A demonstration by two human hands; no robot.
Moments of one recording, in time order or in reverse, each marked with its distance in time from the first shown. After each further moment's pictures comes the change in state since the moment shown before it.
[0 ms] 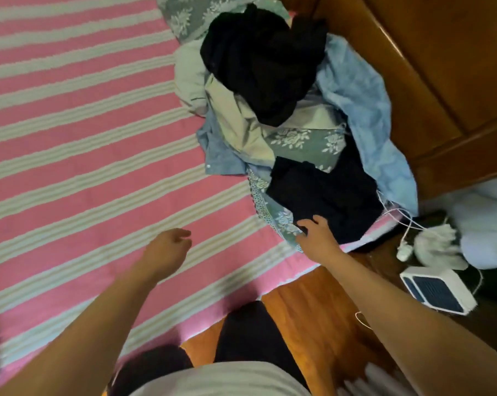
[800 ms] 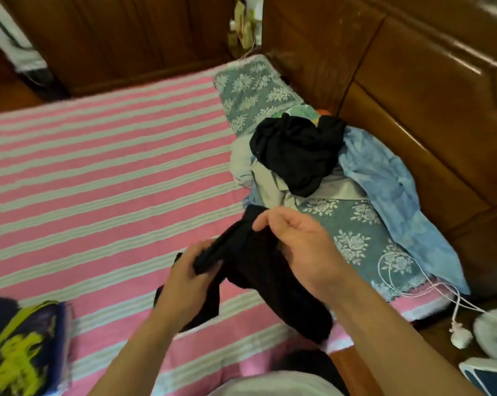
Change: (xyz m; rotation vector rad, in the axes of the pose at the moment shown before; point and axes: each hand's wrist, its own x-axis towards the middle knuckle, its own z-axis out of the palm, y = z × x) left_hand -0.146 0.086 -0.034 -0.326 0.386 0.492; right_hand -0.193 -0.178 -0.157 0.959 -0.306 -0.681
